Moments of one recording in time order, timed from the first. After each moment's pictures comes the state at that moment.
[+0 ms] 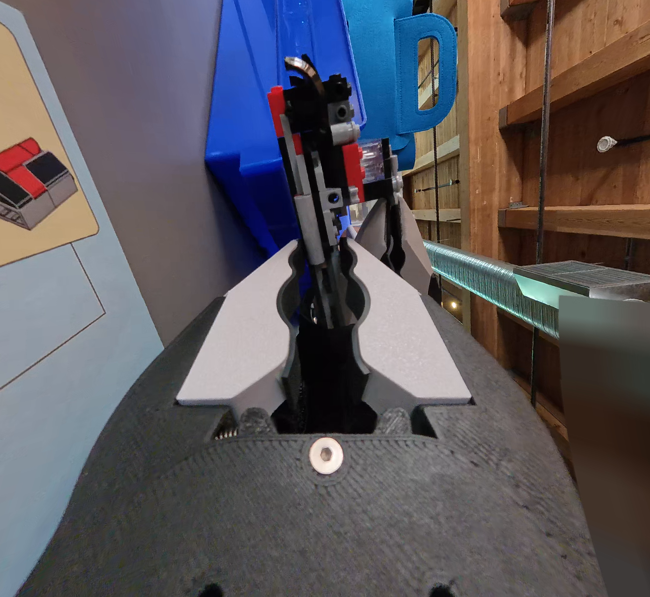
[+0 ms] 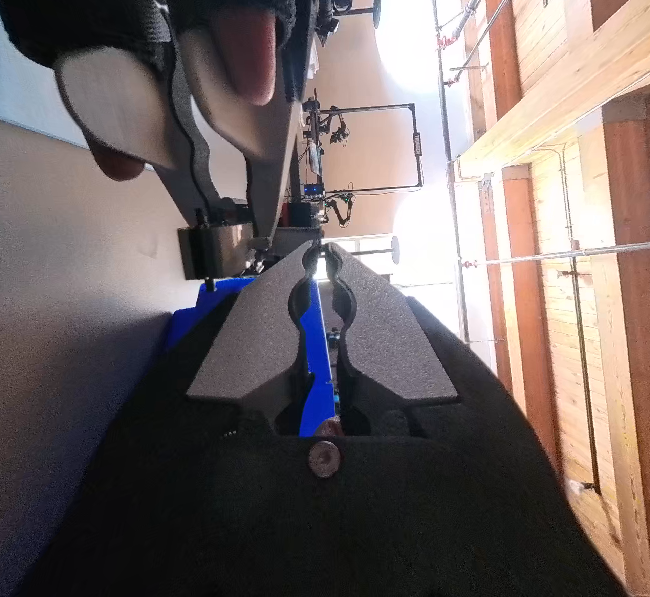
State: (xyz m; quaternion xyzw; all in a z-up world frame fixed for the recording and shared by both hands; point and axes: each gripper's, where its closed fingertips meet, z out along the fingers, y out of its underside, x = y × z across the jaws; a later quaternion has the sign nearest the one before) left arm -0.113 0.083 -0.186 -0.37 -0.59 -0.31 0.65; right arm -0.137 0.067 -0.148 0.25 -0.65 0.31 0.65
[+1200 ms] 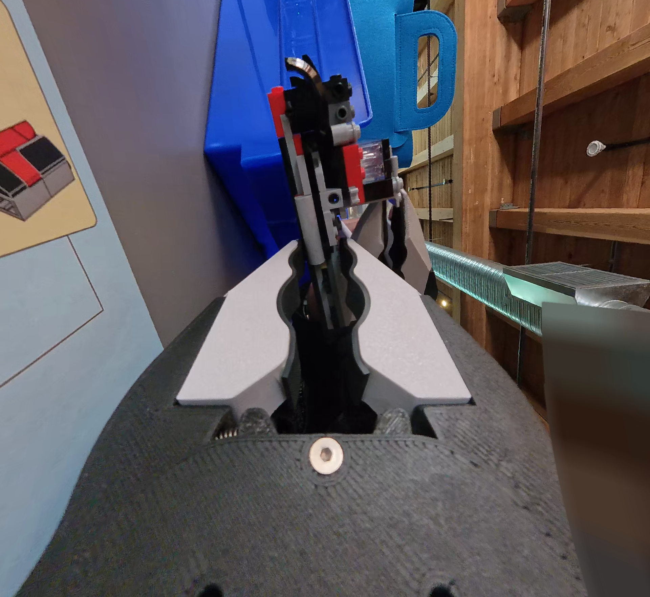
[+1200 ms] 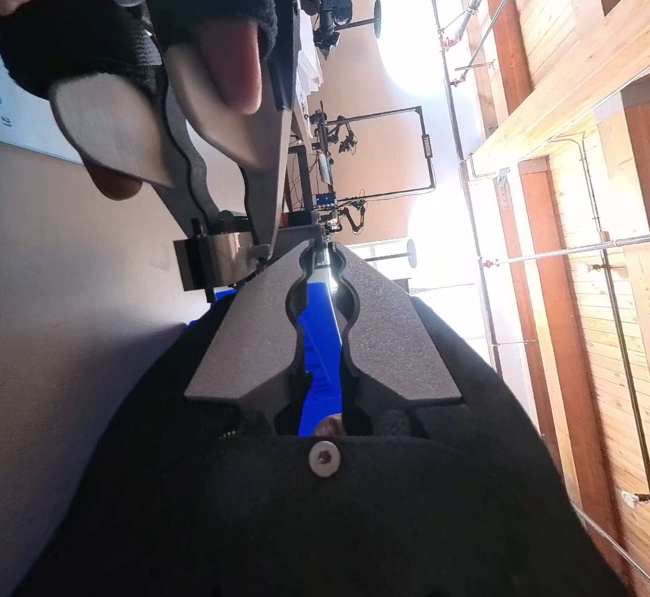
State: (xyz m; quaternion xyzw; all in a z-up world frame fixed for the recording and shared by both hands) left arm -0.111 0.086 -0.188 -0.37 -0.59 -0.32 0.65; right arm -0.136 0.064 -0.154 0.23 -0.66 0.34 0.63
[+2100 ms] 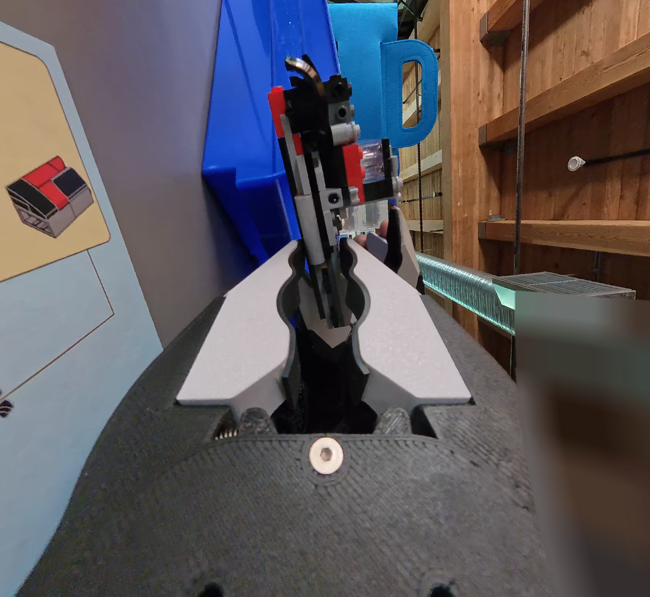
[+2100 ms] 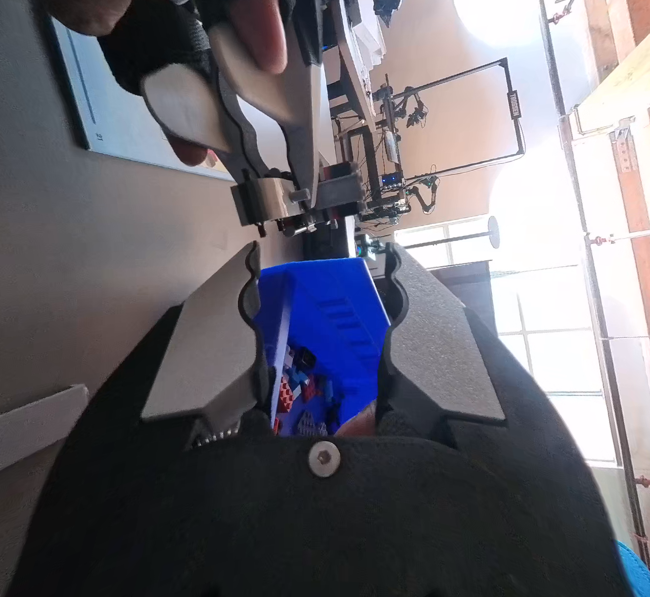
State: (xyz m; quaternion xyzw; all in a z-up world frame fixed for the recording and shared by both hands) left arm -0.116 0.071 -0.180 -0.35 -0.59 -0.32 0.66; right arm -0.129 0.077 -0.167 0.20 -0.74 0.35 0.54
